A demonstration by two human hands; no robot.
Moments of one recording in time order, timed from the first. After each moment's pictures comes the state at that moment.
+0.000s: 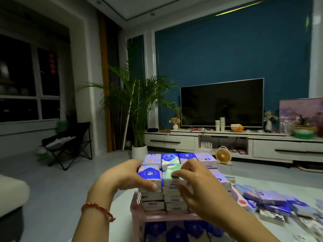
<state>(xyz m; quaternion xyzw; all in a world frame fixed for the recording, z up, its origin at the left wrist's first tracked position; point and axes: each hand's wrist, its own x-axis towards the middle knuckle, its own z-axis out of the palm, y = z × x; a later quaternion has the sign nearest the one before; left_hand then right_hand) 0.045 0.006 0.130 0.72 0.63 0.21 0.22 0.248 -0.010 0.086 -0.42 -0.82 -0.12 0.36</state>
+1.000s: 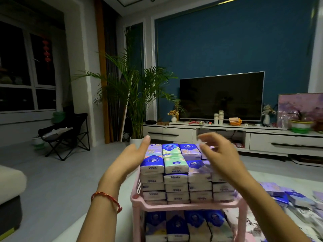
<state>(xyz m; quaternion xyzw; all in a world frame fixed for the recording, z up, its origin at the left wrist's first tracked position) 0.063 0.022 0.122 0.60 0.63 0.42 0.28 0.275 0.030 0.104 -0.48 -0.70 0.07 0.52</state>
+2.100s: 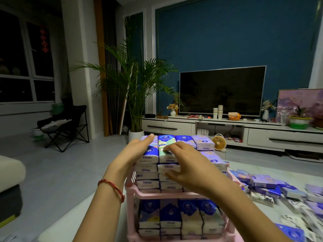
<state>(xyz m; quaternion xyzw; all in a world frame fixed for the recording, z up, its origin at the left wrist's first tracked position) 0.074 0.042 0.101 0.53 0.57 0.48 0.41 0.236 -0.008 0.098 -0.45 -0.85 -0.06 0.26</state>
